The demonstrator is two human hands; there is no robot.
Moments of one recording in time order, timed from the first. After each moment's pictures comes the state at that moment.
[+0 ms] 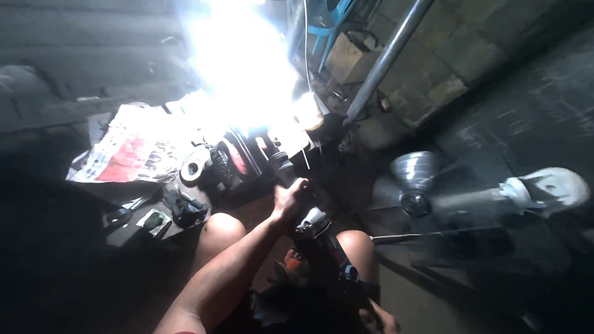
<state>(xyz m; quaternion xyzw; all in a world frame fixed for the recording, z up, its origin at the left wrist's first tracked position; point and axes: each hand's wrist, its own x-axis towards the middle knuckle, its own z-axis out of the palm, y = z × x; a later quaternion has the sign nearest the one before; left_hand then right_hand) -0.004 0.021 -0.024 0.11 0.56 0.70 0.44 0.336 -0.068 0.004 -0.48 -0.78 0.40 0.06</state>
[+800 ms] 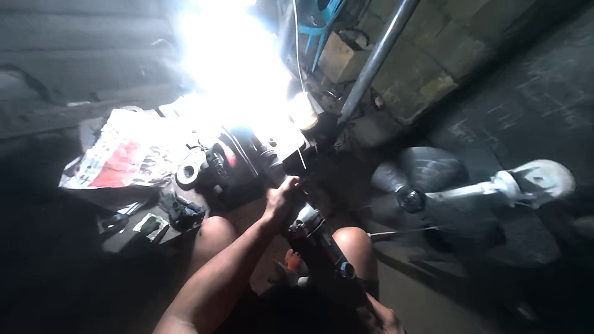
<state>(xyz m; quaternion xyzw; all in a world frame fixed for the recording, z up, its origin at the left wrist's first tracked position) -0.010 0.012 -0.024 0.05 0.46 0.73 0.51 0.332 -0.068 0.009 -0.46 -0.79 0.40 0.06</state>
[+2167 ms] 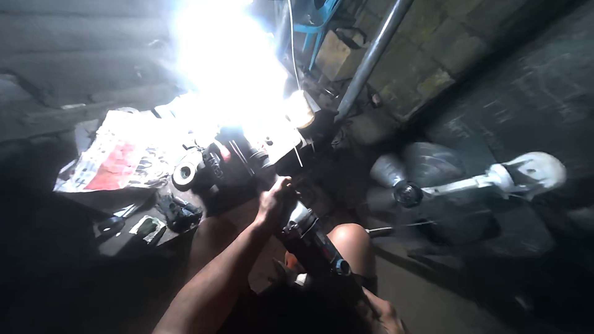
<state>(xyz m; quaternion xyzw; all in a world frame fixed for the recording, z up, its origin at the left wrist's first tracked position) -0.010 -0.003 -0.018 0.06 0.46 0.72 0.51 0.338 -0.061 0.005 -0.45 -0.78 0.43 0.06</state>
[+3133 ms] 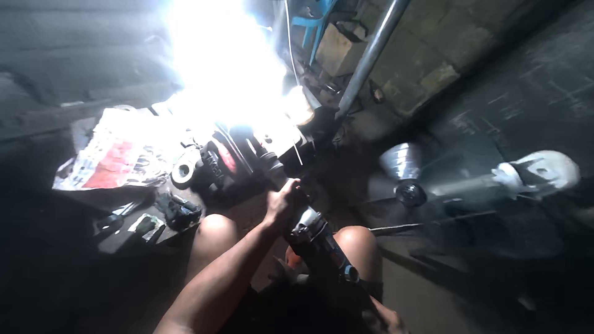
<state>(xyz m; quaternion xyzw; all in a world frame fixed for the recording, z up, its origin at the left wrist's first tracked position) 0.008 0.004 -0.017 0.07 0.48 0.73 0.48 0.351 -0.068 0.004 -0.45 -0.77 0.45 0.08</state>
